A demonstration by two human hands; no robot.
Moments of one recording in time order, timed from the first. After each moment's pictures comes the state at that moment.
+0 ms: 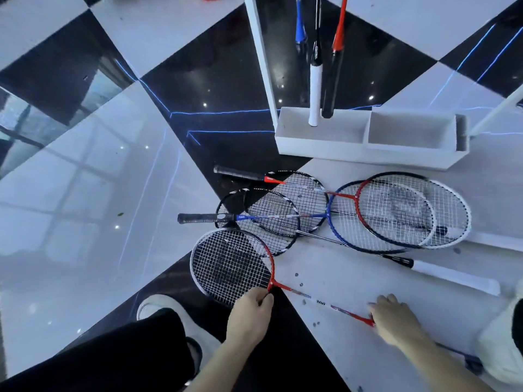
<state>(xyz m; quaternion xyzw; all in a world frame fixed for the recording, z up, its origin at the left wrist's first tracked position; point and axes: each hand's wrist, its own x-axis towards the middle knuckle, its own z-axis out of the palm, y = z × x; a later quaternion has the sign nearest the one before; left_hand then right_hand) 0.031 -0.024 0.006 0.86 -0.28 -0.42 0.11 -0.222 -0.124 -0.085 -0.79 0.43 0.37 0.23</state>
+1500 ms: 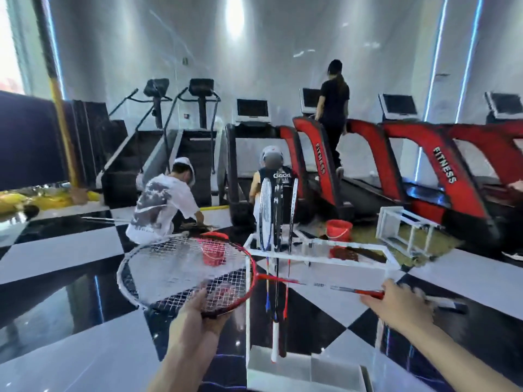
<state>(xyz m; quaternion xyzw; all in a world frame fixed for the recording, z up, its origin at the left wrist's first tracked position) 0.064 -0.061 0.427 0.31 -0.08 -0.48 0.82 -0.237 -0.226 0.413 -0.70 0.70 -0.14 0.02</state>
